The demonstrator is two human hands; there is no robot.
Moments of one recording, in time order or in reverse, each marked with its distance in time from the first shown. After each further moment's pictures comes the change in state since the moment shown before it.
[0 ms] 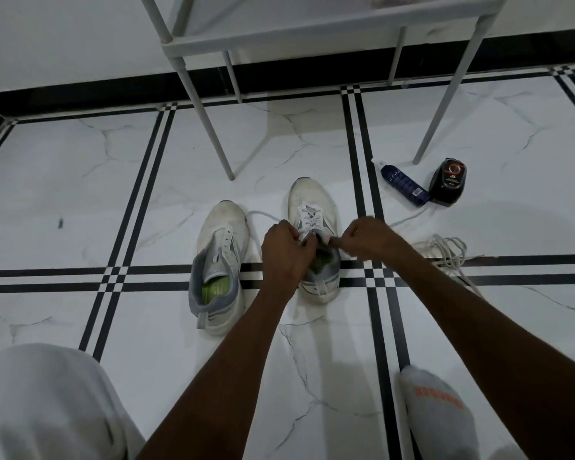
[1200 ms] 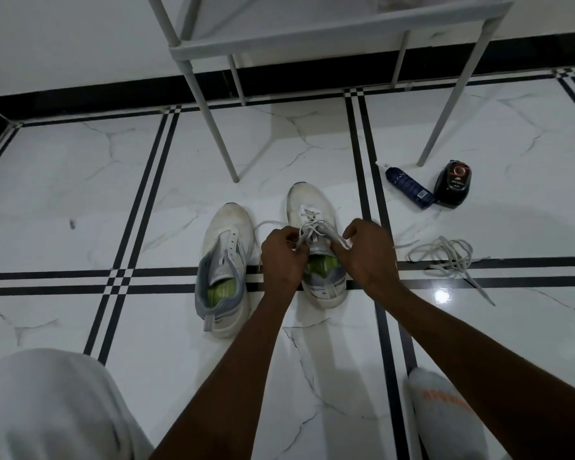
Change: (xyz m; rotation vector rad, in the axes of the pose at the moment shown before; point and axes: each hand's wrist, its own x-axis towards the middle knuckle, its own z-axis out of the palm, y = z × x) left_hand -0.001 -0.021 -0.002 -0.184 -0.002 0.036; right_hand -0.026 -0.008 0.042 0.108 0.531 -0.132
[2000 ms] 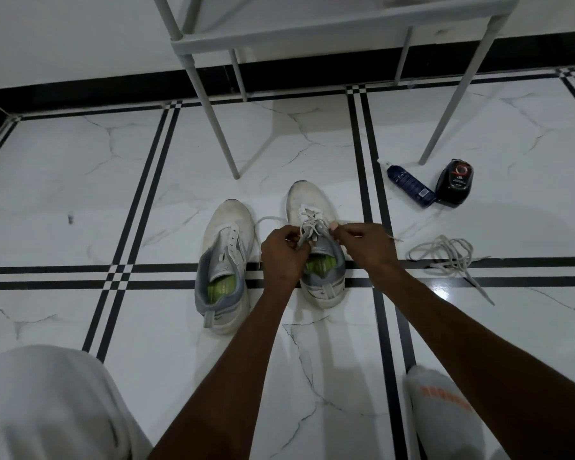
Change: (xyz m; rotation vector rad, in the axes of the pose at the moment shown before) left_hand 0.002 -0.005 0.002 -0.088 -0.006 -0.049; right_hand 0.012 0.003 0.002 0.580 -0.186 0.239
